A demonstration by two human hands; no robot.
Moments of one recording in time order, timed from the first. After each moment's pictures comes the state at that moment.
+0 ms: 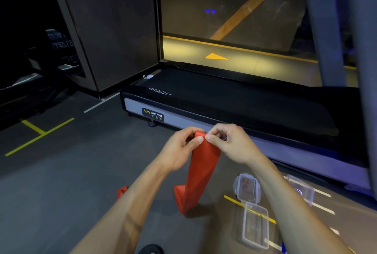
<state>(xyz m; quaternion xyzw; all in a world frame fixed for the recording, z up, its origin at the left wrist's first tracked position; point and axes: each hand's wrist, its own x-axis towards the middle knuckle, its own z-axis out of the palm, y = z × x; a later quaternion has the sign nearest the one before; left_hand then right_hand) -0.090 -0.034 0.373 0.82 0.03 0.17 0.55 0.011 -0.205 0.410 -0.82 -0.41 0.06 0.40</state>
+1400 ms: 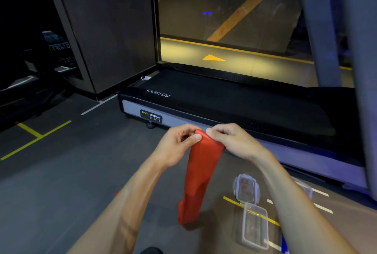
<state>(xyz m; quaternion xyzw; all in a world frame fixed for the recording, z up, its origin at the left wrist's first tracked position) -0.087 -0.023 0.382 0.76 -0.02 0.17 0.62 0.006 -0.206 0.431 -0.78 -0.36 0.22 0.46</state>
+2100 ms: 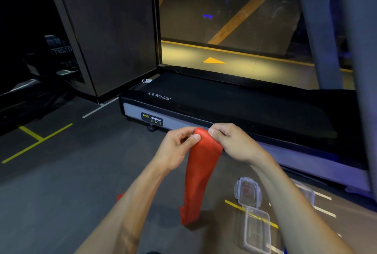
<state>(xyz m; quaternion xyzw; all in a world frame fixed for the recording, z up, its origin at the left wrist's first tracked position) -0.090 -0.029 0.385 0.73 -0.01 0.19 0.66 0.006 -0.200 0.439 -0.83 -0.42 0.10 0.36</state>
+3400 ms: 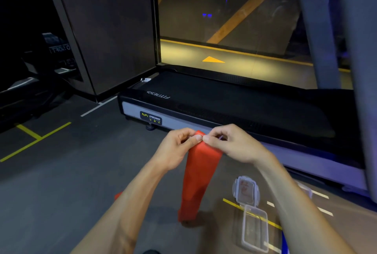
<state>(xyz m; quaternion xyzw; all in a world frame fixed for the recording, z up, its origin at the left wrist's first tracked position) -0.089 -0.028 0.382 0.75 0.00 0.16 0.65 0.001 -0.210 0.441 -0.81 -0.42 0.15 0.38</state>
